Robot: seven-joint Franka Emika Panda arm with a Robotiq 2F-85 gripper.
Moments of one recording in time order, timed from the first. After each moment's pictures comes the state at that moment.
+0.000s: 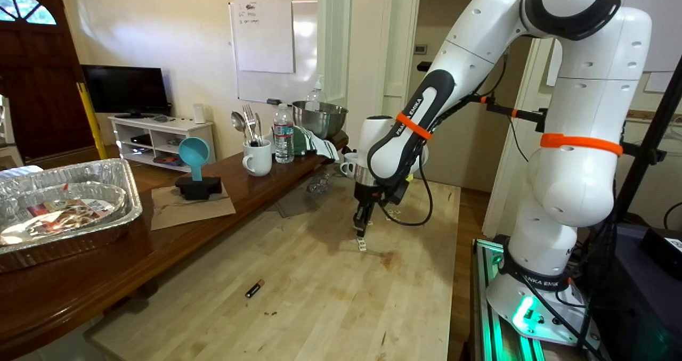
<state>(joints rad) -0.06 0.02 -0.01 -2.71 0.15 2.79 -0.24</state>
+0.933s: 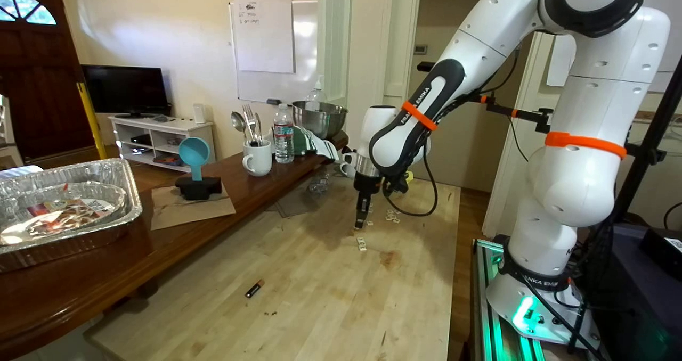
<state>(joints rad) -0.06 -0.06 -0.02 -2.71 0.16 2.75 -0.55</state>
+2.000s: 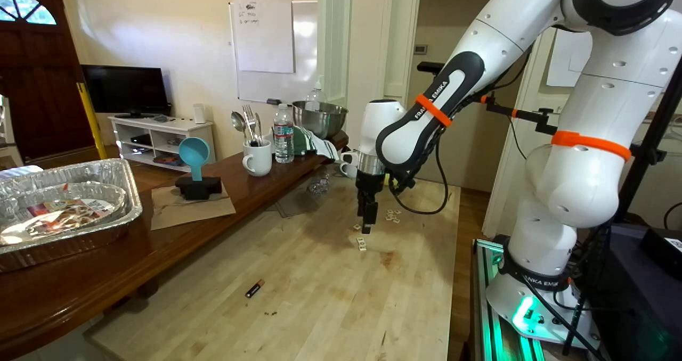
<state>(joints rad) 0.01 -0.15 -0.03 -2.74 0.08 2.66 -0.61</state>
